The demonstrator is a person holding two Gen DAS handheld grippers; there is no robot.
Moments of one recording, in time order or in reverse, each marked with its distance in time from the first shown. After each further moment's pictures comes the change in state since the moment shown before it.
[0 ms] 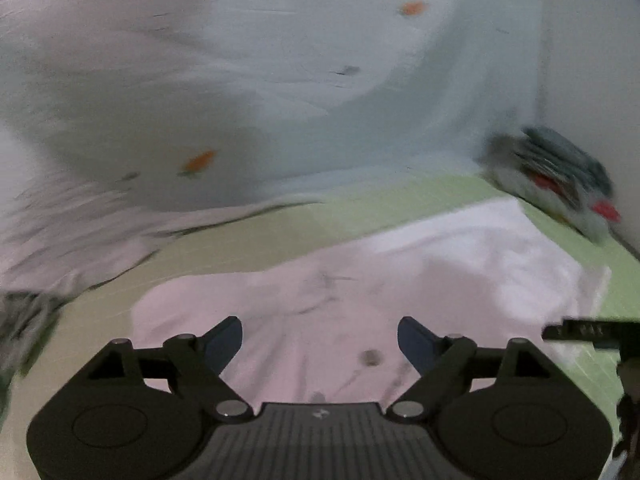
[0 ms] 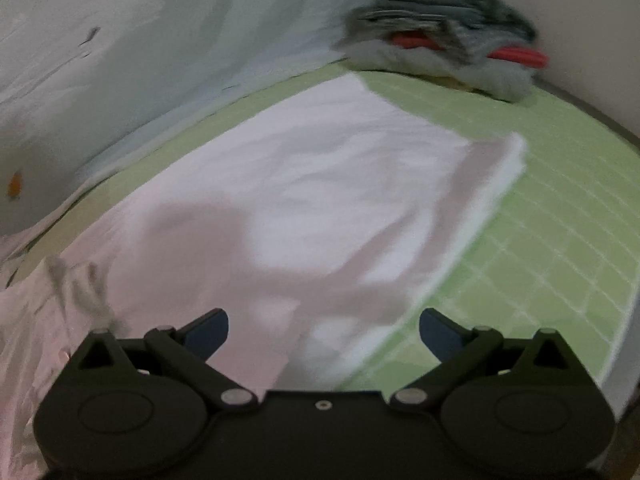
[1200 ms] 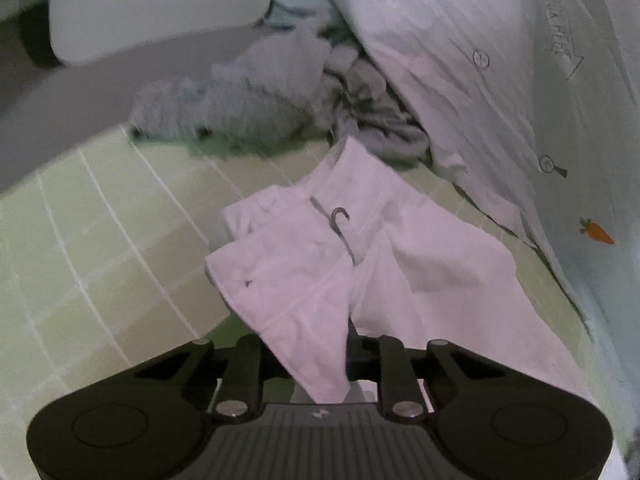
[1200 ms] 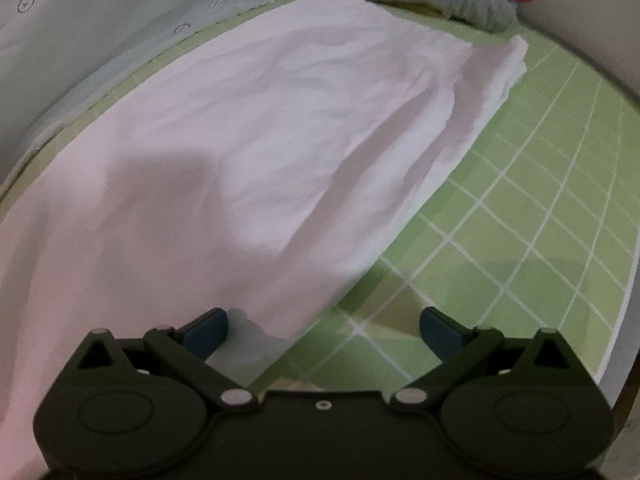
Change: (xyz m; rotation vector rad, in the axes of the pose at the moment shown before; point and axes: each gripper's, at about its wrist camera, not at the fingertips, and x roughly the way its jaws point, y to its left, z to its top) left arm -0.019 0.226 -0.123 -0.930 0.129 0.446; right arm 0.038 -0.021 -0.015 0.101 0.172 -0.113
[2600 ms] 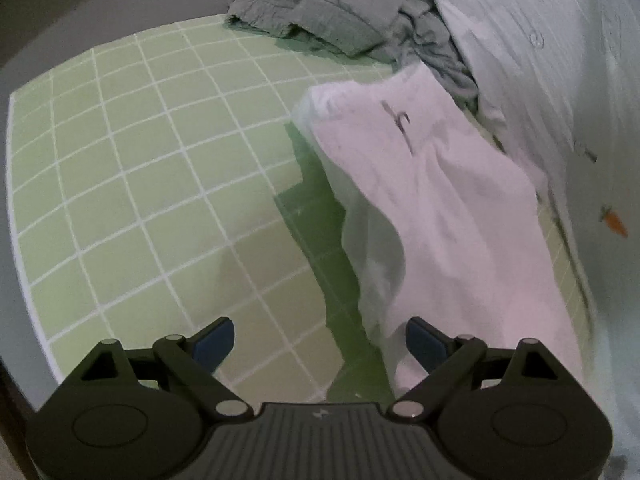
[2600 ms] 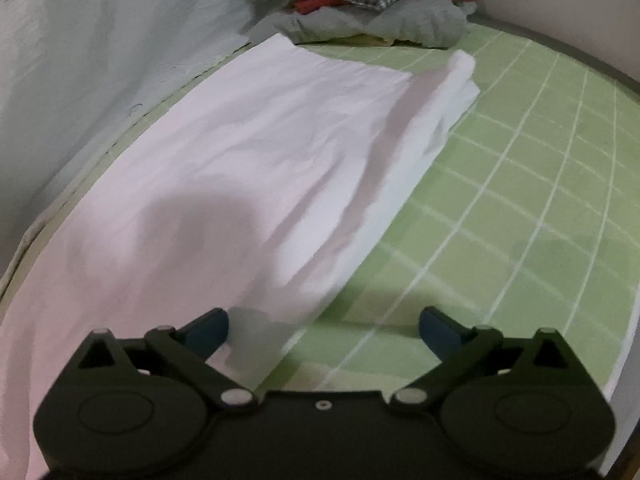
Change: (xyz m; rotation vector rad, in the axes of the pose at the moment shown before) left arm -0.032 0.013 -0.064 -0.227 0.198 0.008; right arm 0.016 -0.086 0.051 0.118 -0.103 0.069
